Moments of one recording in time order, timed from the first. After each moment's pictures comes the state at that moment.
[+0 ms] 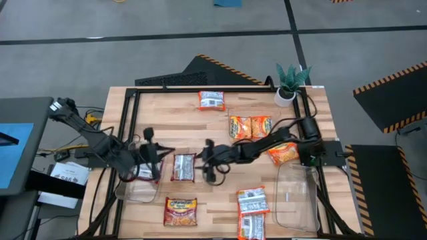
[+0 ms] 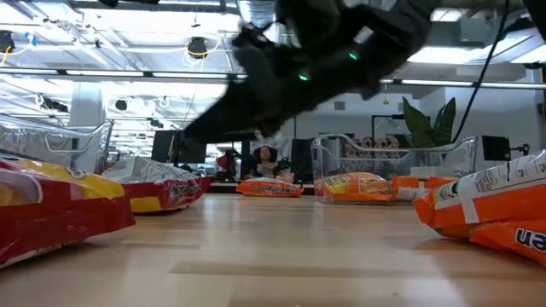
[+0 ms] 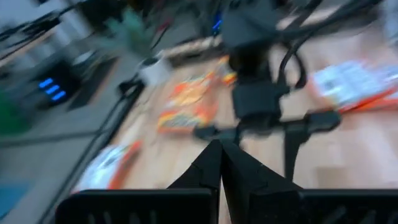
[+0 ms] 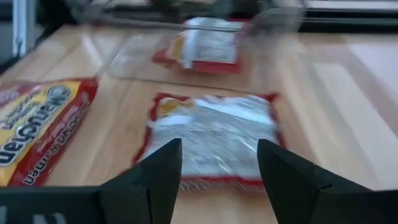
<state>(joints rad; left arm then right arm) -0.62 0.89 0.72 -0.21 -0.91 0.00 0.13 2.06 1.15 0.51 0.08 0.04</state>
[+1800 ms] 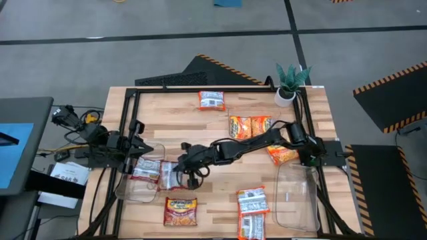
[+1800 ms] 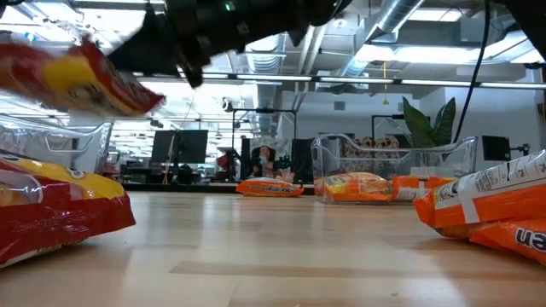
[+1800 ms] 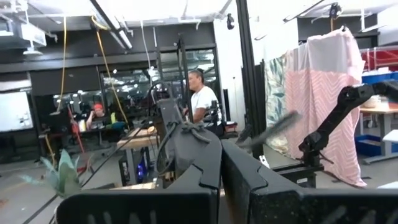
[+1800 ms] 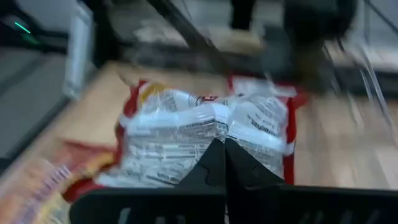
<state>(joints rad) -0.55 0.33 0.34 0.40 -0.40 0.25 0.16 2.21 1.69 0.14 -0.09 -0.02</state>
